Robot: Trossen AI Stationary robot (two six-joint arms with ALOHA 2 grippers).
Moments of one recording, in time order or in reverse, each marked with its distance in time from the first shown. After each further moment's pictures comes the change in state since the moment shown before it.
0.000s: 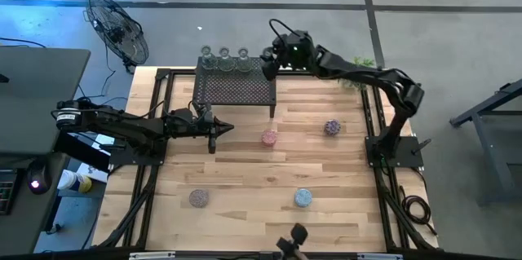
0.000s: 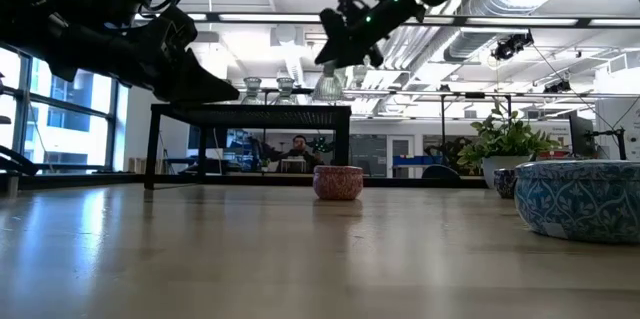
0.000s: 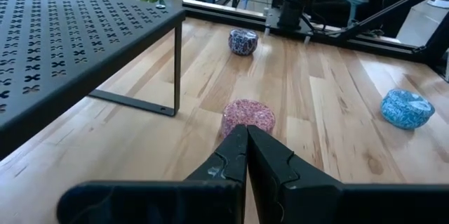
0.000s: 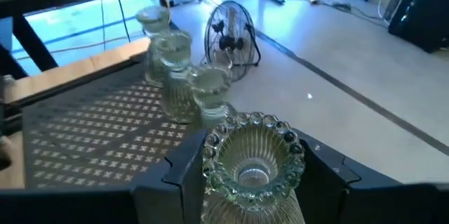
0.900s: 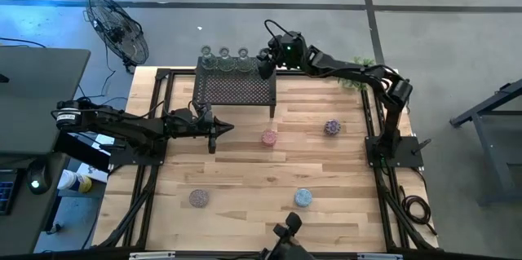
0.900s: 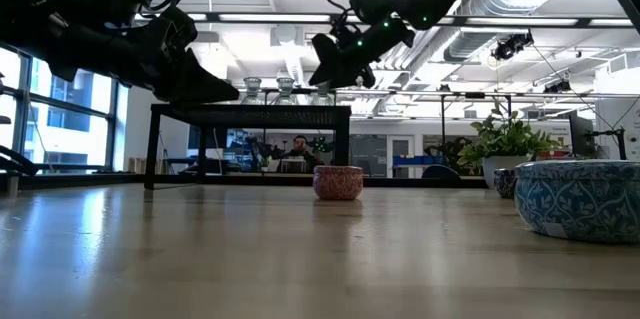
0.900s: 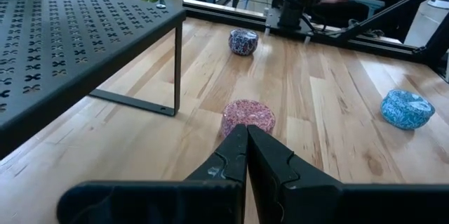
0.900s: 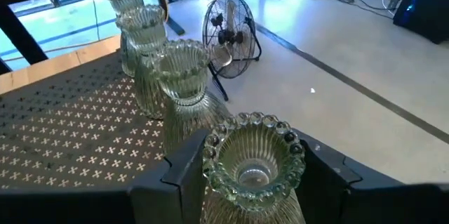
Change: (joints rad) left arm 0.000 0.000 0.000 0.000 -0.001 -0.002; right arm -0.046 0.117 0.013 0.097 -0.043 0.006
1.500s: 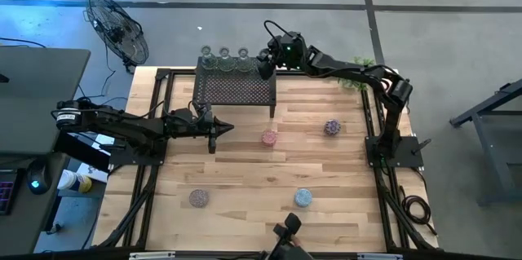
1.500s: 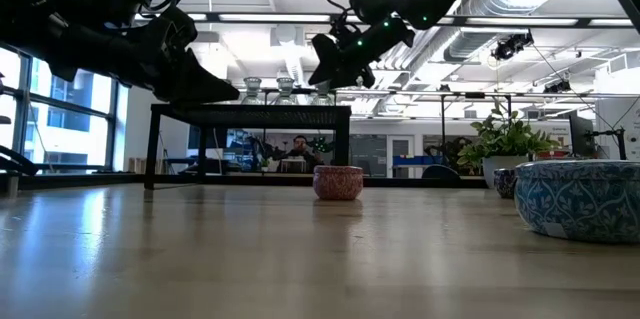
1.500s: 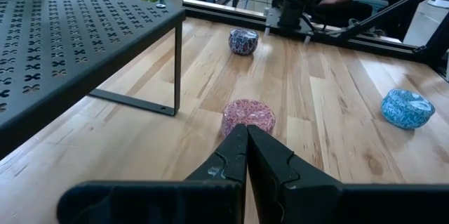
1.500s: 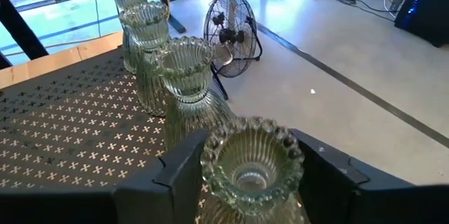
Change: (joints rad) left arm 0.000 0.000 0.000 0.000 0.000 0.001; right arm 0.002 0.000 0.000 -0.005 -0.003 -0.019
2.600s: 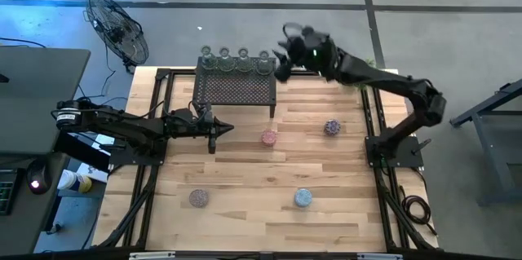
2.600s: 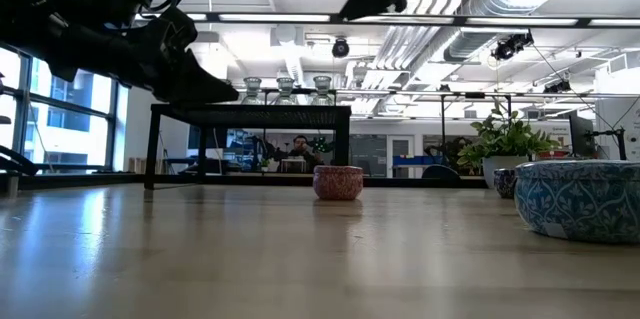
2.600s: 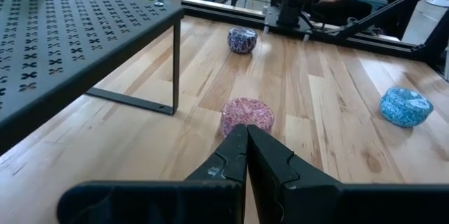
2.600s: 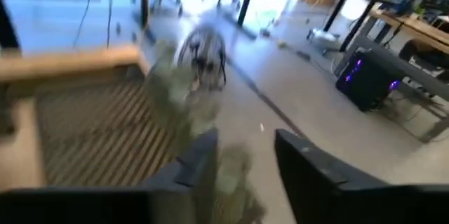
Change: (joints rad) left arm 0.000 0.000 0.000 -0.005 0.005 0.000; right arm 0.149 -0.345 -0.034 -0.224 0.249 -0.224
